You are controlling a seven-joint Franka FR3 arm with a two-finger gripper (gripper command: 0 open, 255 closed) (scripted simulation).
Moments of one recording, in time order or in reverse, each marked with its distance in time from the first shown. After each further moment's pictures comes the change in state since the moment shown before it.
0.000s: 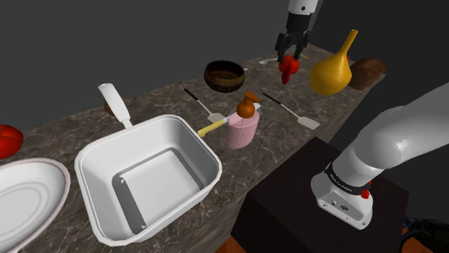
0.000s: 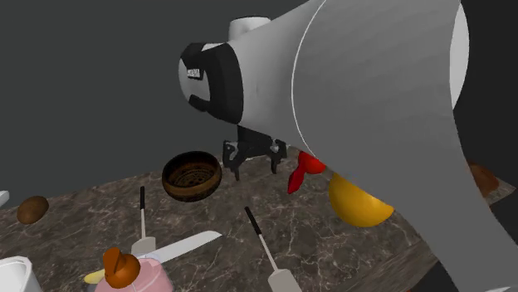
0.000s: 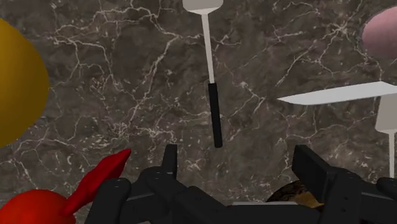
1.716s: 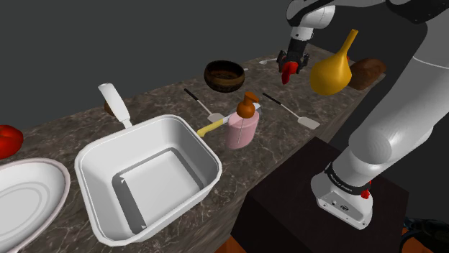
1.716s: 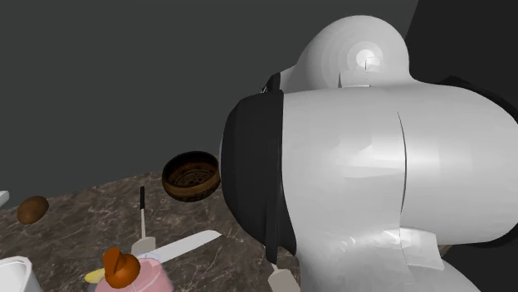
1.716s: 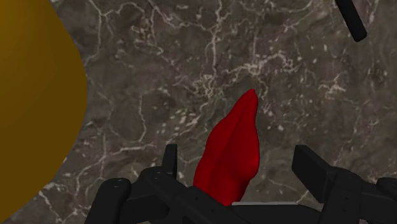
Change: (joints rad) arm -0.161 0.487 -0.176 0.203 0.141 0.226 0.076
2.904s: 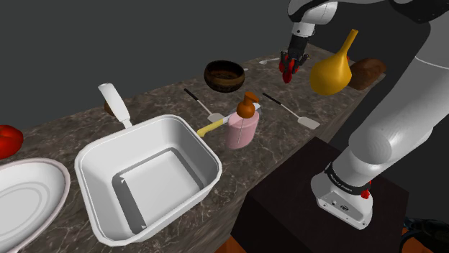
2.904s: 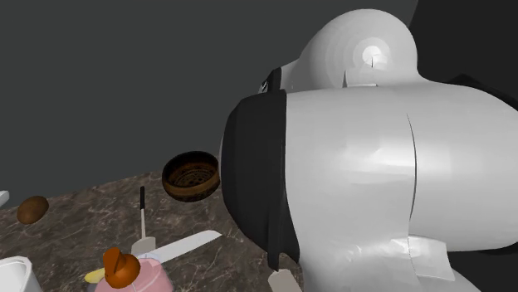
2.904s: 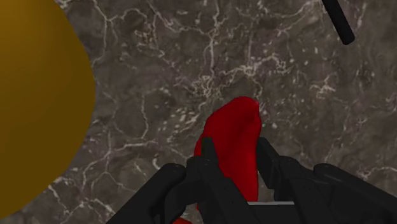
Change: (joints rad) arm 0.001 -0.018 -0.001 0.018 -0.007 -0.034 0.006
